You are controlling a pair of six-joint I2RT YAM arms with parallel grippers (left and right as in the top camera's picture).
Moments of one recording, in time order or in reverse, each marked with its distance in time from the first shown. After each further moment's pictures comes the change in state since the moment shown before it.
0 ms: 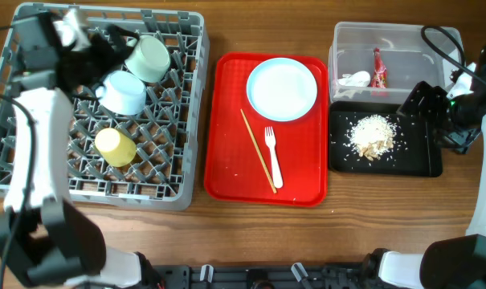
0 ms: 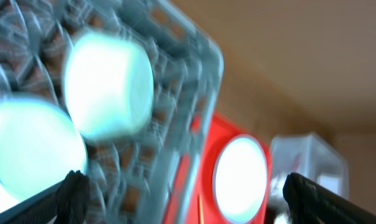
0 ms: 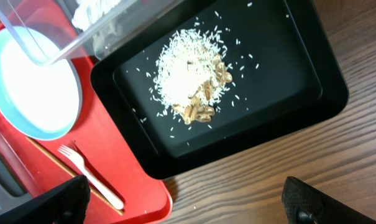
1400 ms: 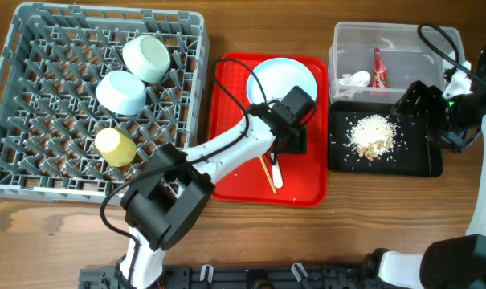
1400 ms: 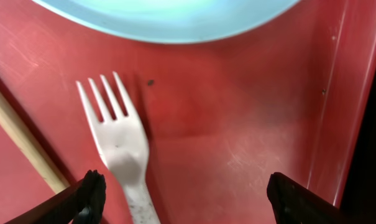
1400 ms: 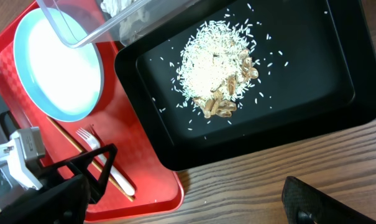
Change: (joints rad) left arm -0.996 0.393 0.000 -0.015 -0.491 -0.301; right arm 0.000 0.000 0.000 -0.006 -0.090 -0.056
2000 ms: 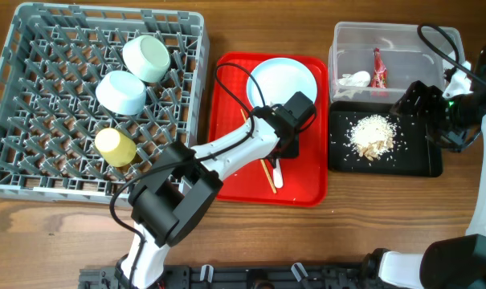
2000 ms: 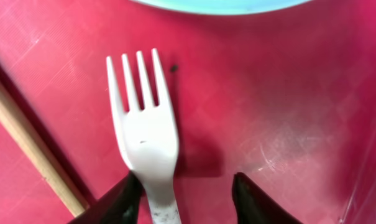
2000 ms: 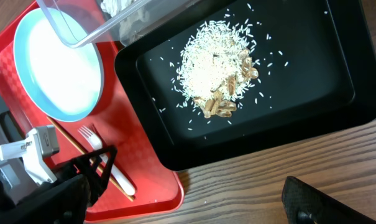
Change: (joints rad) left arm -0.010 0.045 0.001 -0.028 -0.026 -0.026; right arm 0.000 0.000 0.000 0.000 0.000 0.000
